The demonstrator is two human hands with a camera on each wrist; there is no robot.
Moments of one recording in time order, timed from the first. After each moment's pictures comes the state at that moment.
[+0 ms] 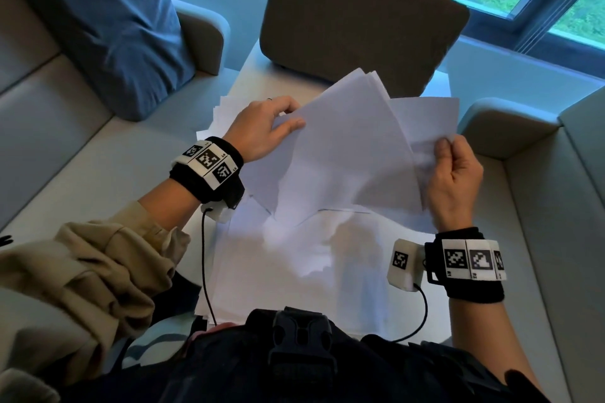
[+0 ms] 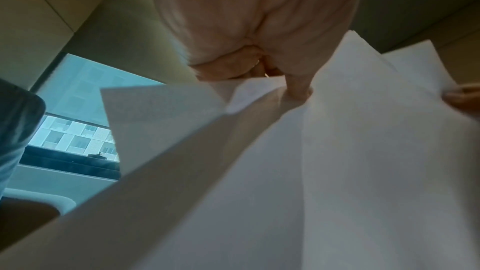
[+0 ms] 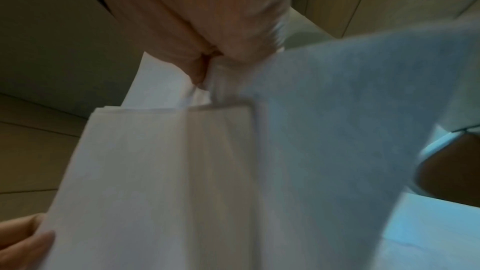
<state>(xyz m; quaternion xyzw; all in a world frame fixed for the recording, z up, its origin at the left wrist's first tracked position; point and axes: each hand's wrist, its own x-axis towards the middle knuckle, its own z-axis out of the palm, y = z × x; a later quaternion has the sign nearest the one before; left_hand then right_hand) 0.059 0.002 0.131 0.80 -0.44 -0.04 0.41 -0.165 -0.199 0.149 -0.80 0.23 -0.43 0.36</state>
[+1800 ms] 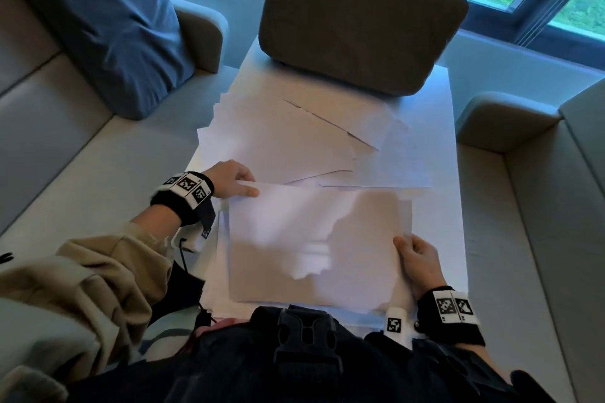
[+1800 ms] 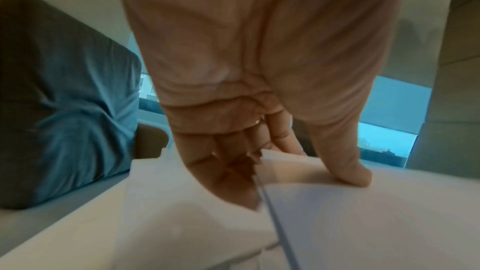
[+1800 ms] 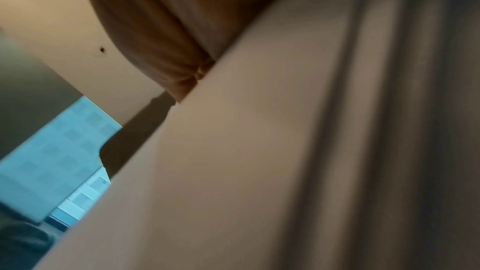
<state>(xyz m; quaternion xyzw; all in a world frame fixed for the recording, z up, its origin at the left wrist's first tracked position) 0.073 0.060 0.033 0.86 -0.33 -0.33 0.22 -0.248 -0.189 0.009 -0.67 0.49 -0.13 0.55</state>
